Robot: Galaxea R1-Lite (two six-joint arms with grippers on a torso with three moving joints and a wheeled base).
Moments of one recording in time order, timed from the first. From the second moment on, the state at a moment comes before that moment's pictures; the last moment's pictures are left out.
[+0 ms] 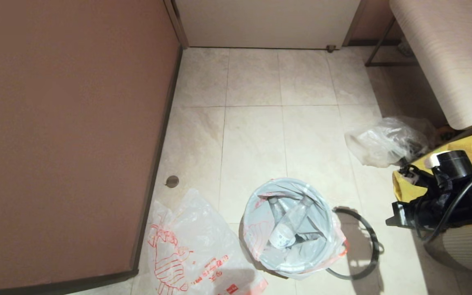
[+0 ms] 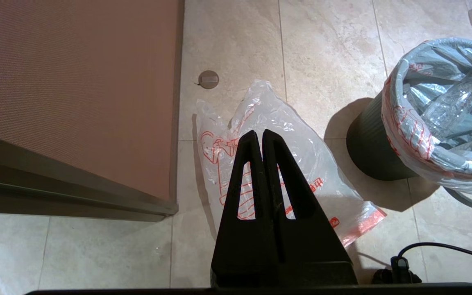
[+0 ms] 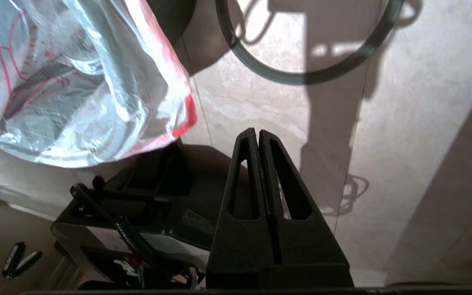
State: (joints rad) left arm 0.01 0.00 0.00 0.00 -0.01 0.00; right arm 0.00 1.81 -0.92 0.08 0.20 0.14
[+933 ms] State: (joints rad) left arm 0.01 0.00 0.00 0.00 -0.01 0.00; right arm 0.16 2.01 -0.80 0.02 0.09 0.30
